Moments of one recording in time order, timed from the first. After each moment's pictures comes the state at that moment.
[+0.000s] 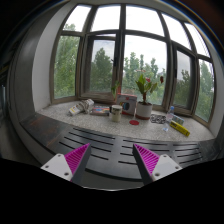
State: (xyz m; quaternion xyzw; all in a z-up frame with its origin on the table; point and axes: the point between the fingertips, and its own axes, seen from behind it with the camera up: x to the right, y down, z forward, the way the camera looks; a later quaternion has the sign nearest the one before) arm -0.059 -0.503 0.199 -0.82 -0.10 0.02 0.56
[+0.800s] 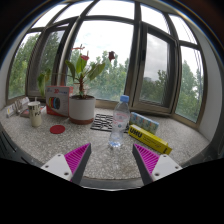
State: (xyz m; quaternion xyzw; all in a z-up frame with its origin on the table) arm 0.319 -0.142 0.101 -0.81 -0.01 -0.09 0.58
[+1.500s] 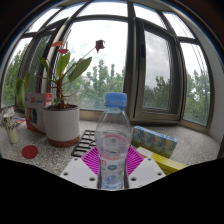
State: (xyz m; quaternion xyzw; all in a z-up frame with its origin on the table) arm 0.367 0.065 0.087 -0.77 0.01 -0.07 0.63
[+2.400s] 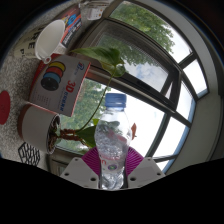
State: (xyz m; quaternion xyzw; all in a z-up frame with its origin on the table) arm 0.074 0.103 0.334 -0.36 -0.44 -0.68 0.45
